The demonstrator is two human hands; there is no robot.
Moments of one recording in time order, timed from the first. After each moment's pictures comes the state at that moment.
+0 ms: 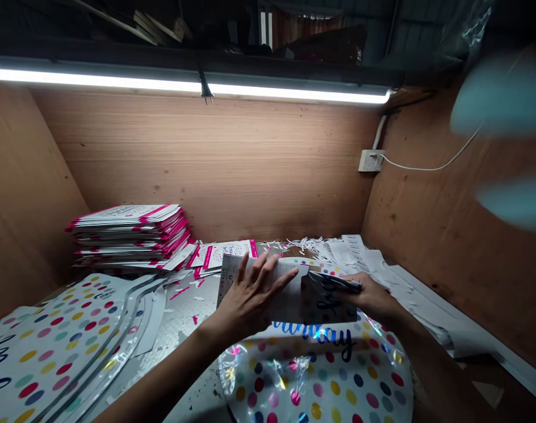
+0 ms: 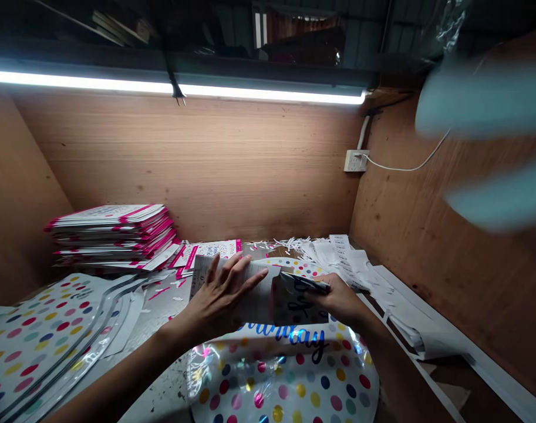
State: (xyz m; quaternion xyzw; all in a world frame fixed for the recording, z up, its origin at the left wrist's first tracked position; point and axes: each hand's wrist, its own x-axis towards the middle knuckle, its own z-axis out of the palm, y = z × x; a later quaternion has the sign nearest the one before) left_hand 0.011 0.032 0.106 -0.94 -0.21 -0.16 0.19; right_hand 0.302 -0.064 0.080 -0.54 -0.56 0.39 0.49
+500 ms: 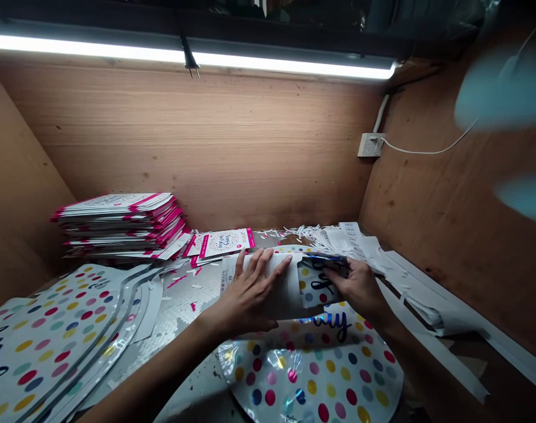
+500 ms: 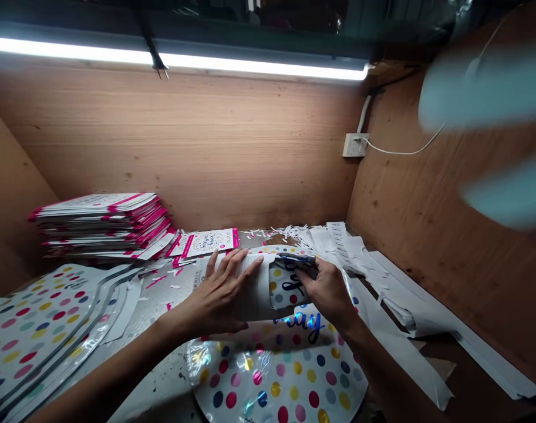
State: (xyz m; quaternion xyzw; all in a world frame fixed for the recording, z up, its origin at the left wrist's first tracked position) left_hand 0.018 0.029 0.094 -0.95 -0.23 -0.14 0.14; right_hand 0.275 -0.069 0.077 -0.62 -0.52 0.17 0.56
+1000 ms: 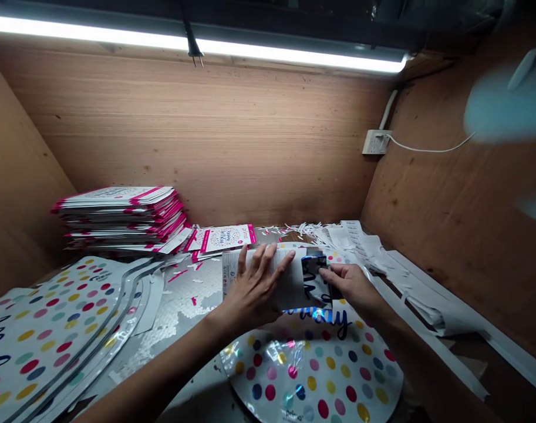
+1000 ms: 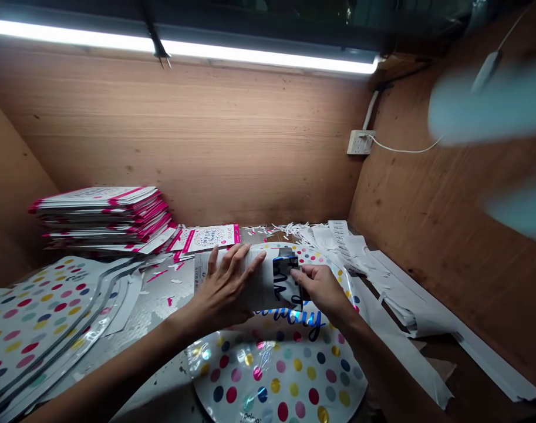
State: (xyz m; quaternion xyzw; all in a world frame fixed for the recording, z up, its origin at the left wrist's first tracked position) left_hand 0.029 0.018 0.086 -0.94 -0.25 -0.17 0.16; right_hand 0.255 -0.063 0.067 -0.51 -0.44 0.47 0.57
